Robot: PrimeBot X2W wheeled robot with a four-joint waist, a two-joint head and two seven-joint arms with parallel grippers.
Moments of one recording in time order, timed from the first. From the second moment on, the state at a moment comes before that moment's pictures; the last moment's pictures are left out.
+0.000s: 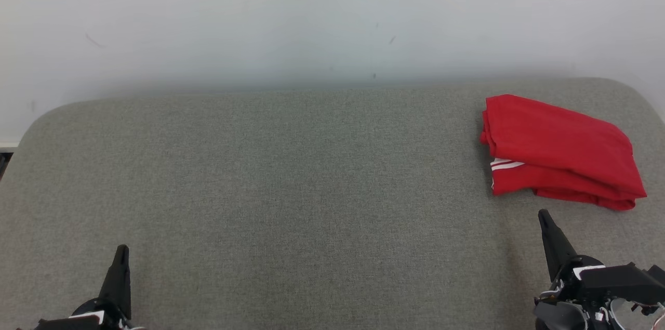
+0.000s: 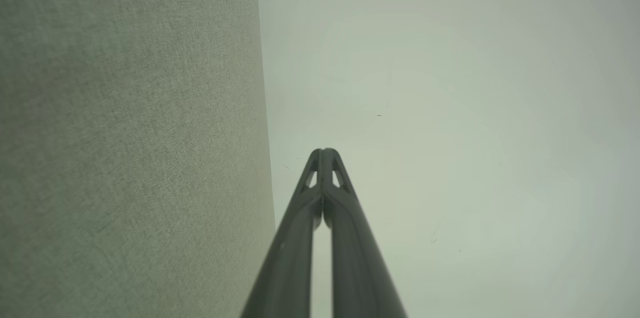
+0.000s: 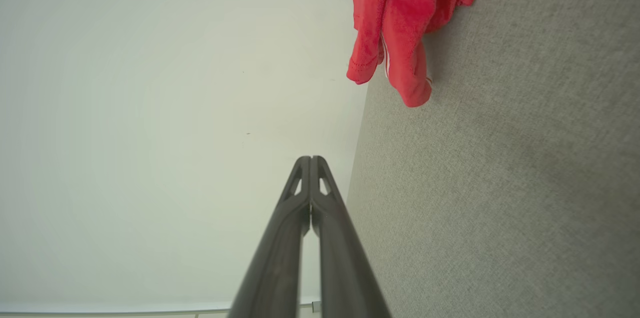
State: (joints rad) left arm -0.09 0.04 0.09 0.30 -1.59 -0.12 0.11; right arm -0.09 -0.05 -0.13 0.30 1.60 0.12 0.11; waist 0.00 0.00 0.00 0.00
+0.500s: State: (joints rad) left arm -0.09 0.04 0.09 0.30 -1.59 -0.12 0.11; right arm -0.09 -0.05 -0.13 0.30 1.60 0.12 0.11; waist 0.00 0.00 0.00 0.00
